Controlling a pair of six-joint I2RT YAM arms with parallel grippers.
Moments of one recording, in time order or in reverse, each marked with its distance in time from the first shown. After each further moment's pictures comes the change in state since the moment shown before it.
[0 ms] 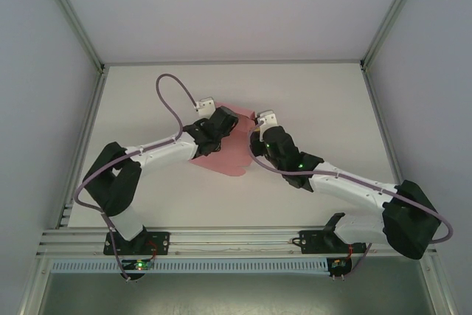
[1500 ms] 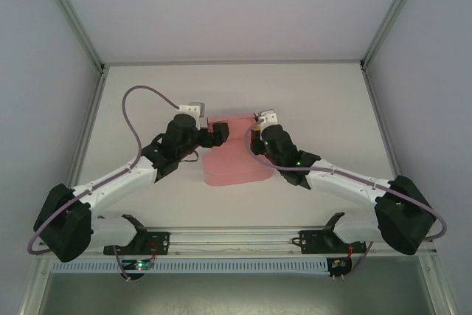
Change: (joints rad) left arm 0.095 -0.459 -0.375 0.338 0.530 0.328; right arm -0.031 0.047 0.002 0.011 0.007 0.022
